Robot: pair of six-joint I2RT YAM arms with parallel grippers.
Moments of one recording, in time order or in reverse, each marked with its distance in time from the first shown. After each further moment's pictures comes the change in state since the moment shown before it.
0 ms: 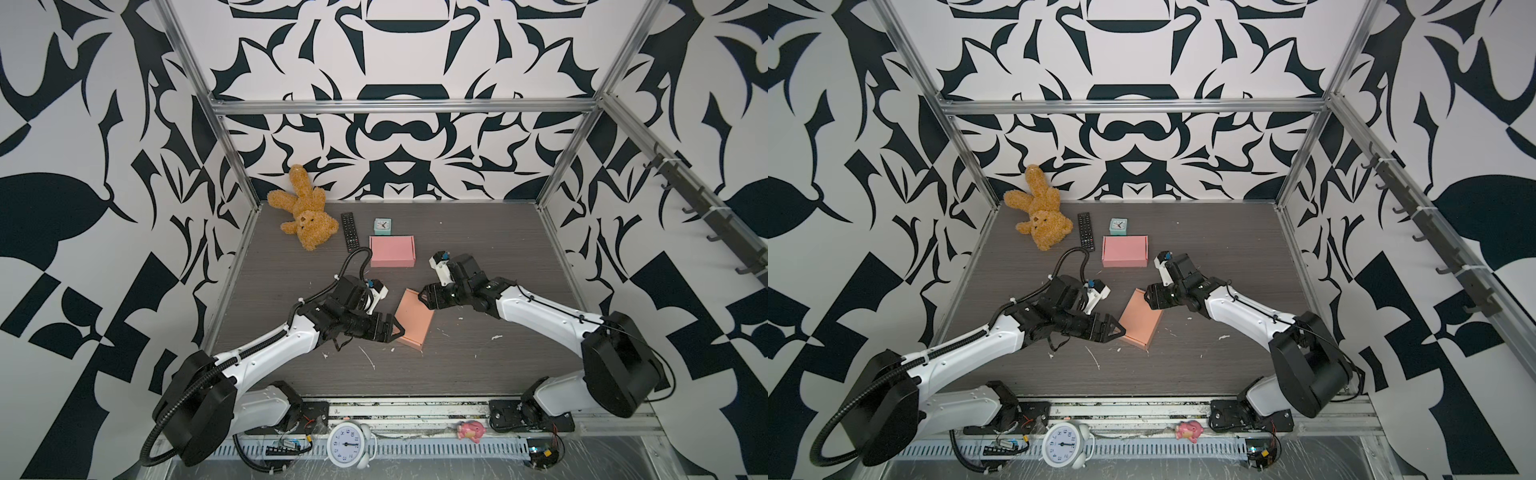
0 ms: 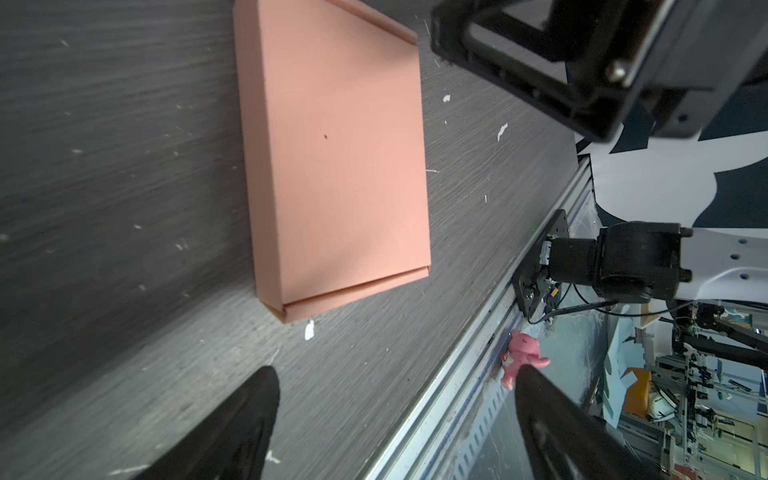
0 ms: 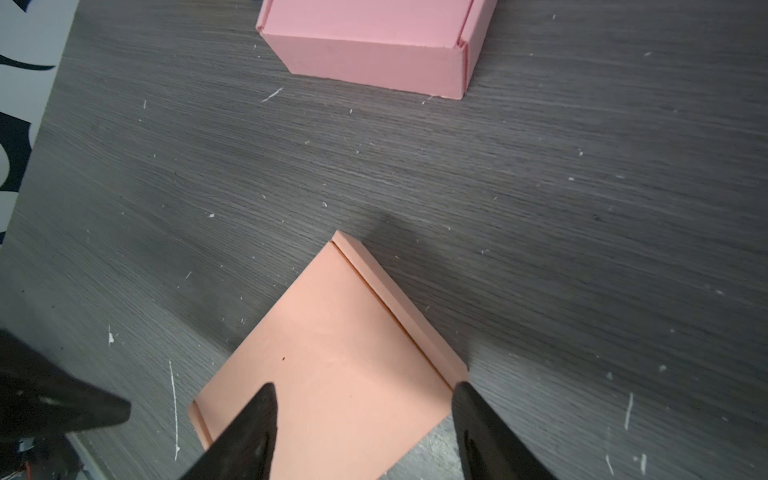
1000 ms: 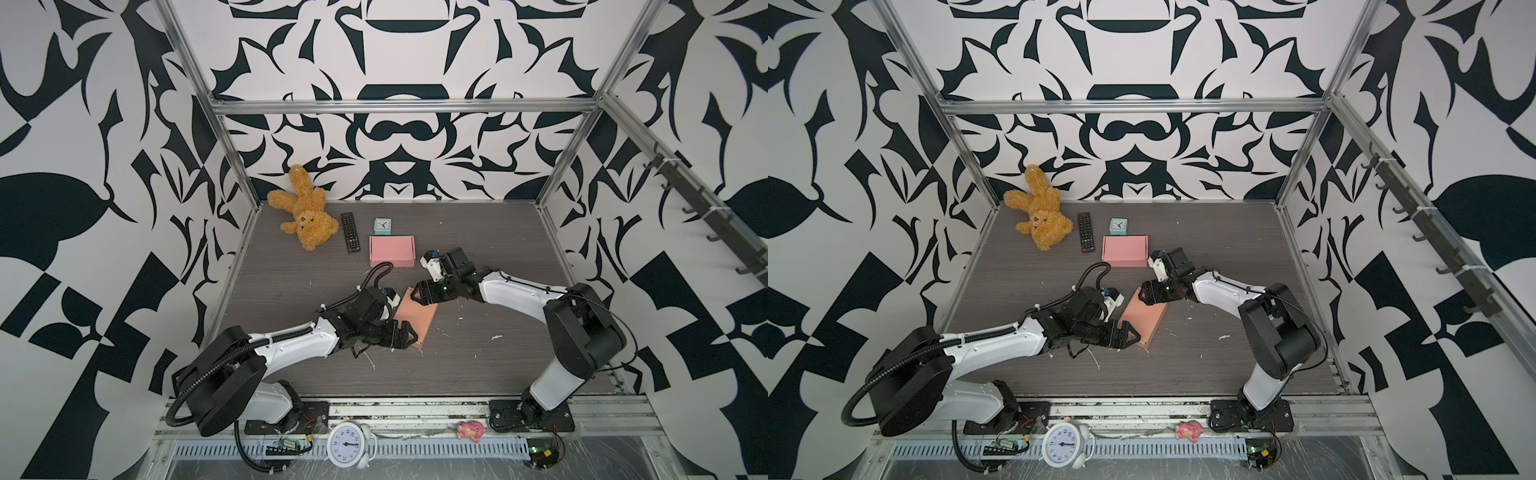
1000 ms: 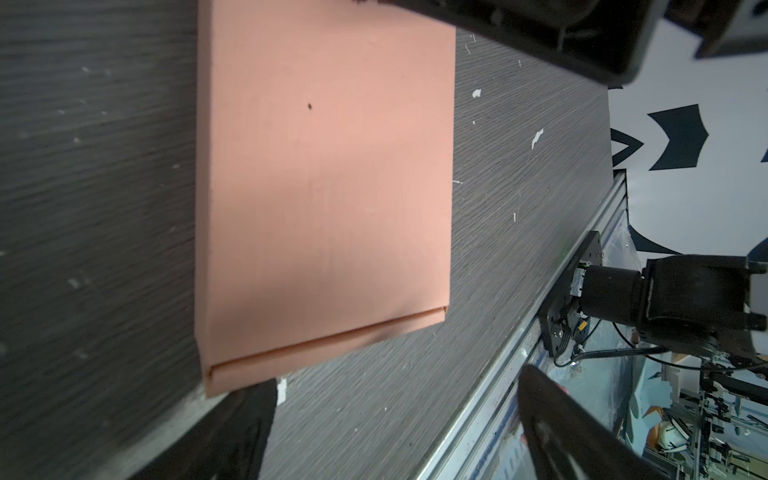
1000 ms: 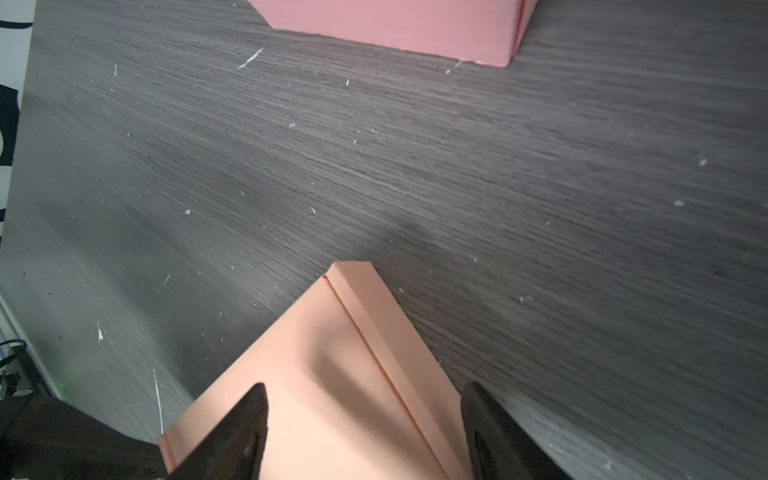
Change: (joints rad) left arm -0.118 0.164 -0.032 0.230 -0.135 -0.145; right arm -0.044 0.204 0.094 0.019 -0.135 -0.050
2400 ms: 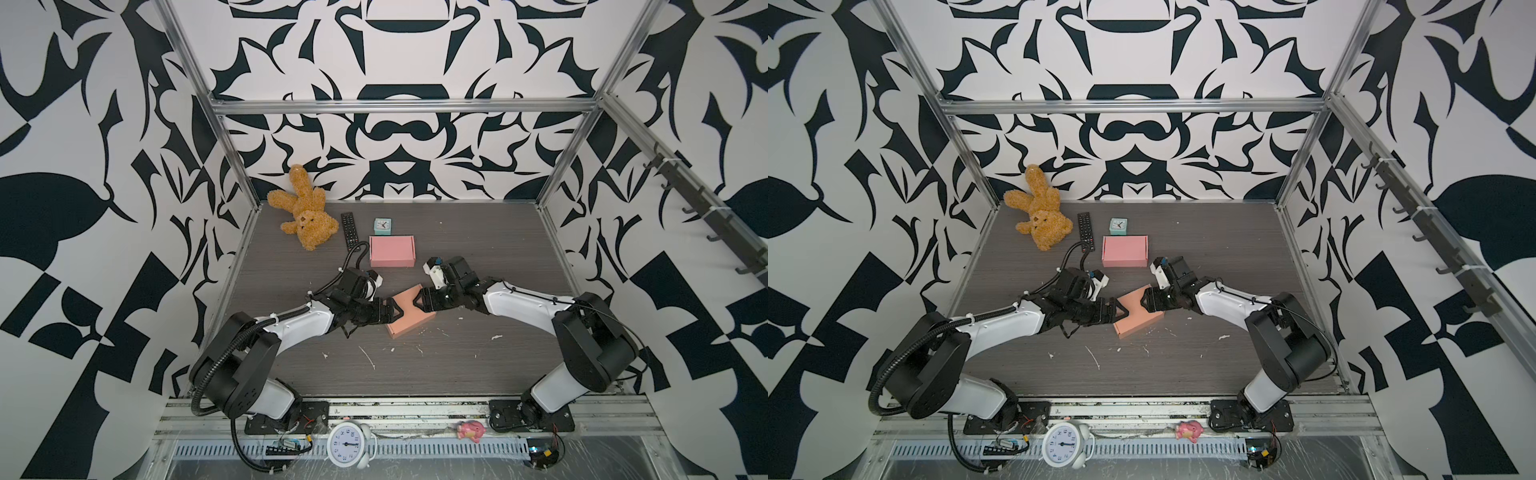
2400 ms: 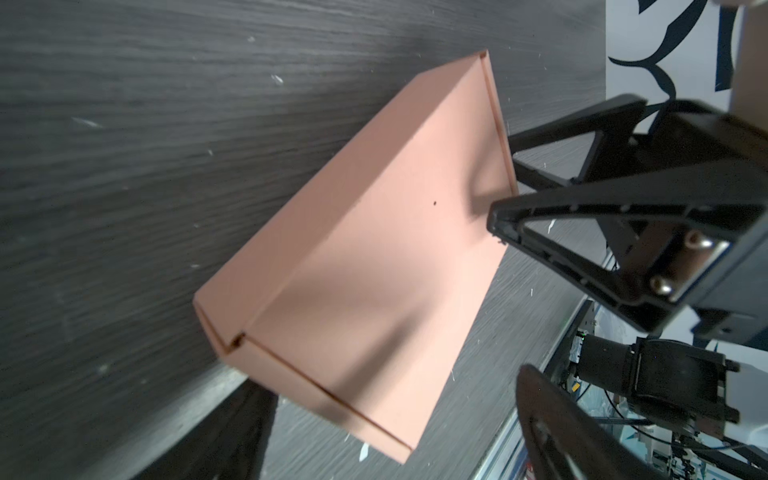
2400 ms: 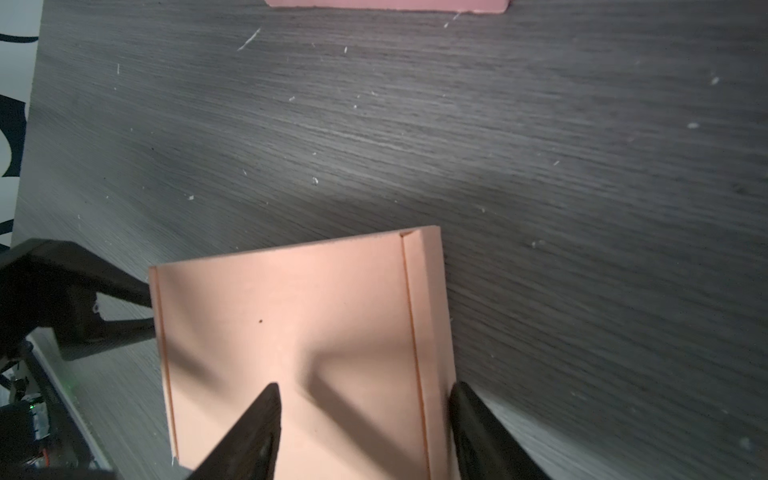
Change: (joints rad) left arm 0.260 0.098 0.056 0.017 0.111 0.073; right arm 0.048 -0.084 -0.113 0.066 0.037 0.097
